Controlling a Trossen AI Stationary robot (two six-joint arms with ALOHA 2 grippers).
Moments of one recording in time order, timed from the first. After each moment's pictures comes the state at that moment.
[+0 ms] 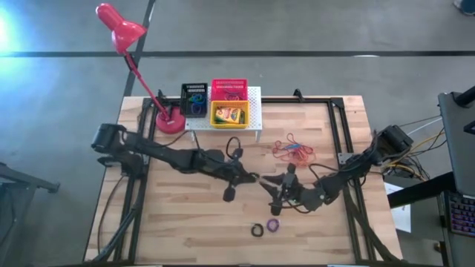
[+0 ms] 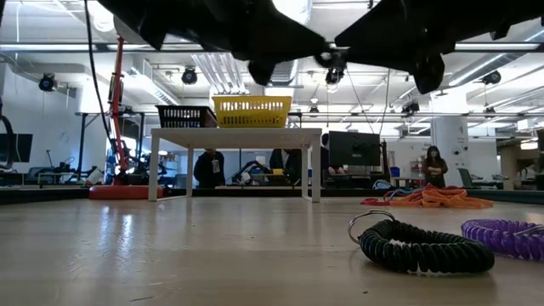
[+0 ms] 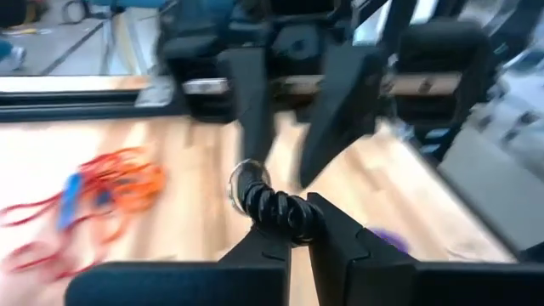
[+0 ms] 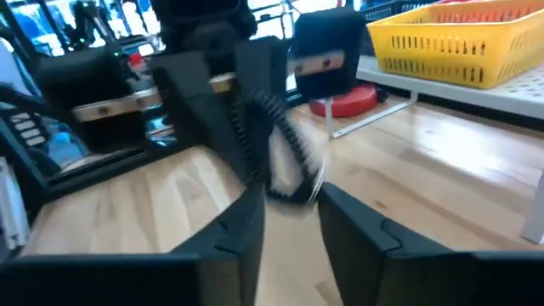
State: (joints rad) left arm -0.13 1.68 0.93 0.43 0.08 -0.03; right arm 0.57 1.56 0.63 0.68 0.97 0.48
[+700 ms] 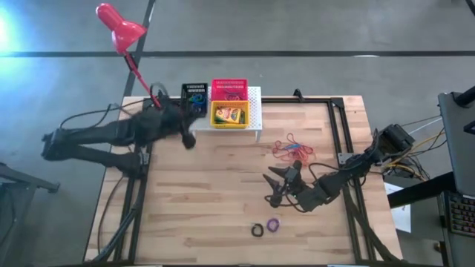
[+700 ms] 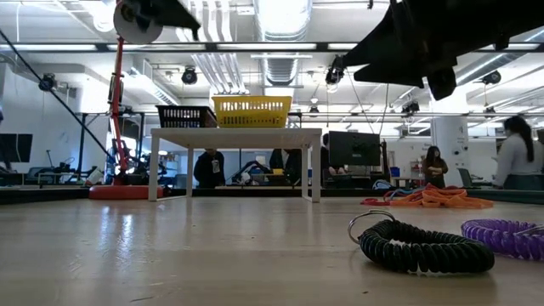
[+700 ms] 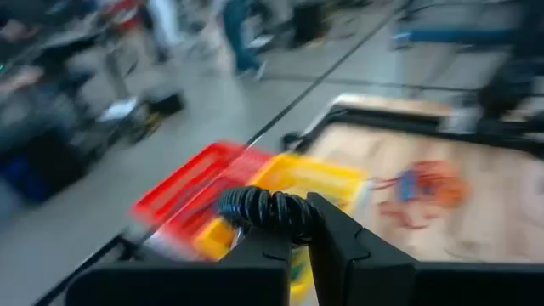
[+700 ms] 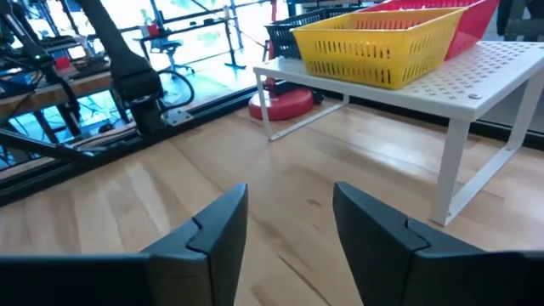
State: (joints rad) left arm 0.09 0.91 0.89 -0.29 -0.51 0.01; right arm 0.56 1.54 0.63 0.53 1.13 0.57
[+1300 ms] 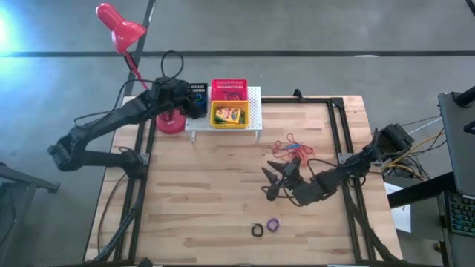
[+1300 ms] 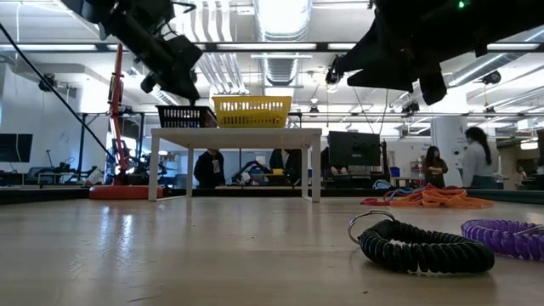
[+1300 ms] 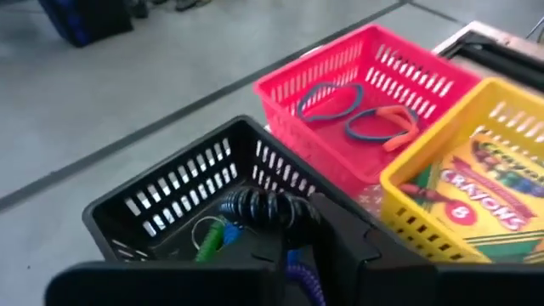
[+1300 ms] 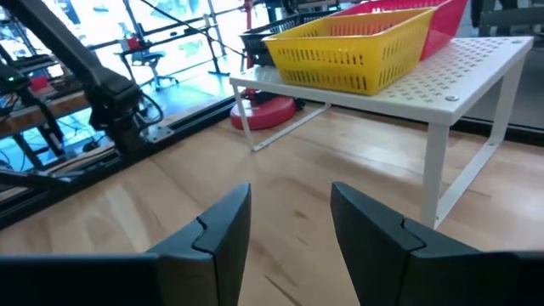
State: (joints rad) left arm 0.71 1.13 0.89 -0.31 -0.11 -0.08; right arm 0.50 1.54 0.63 0.54 1.13 0.61
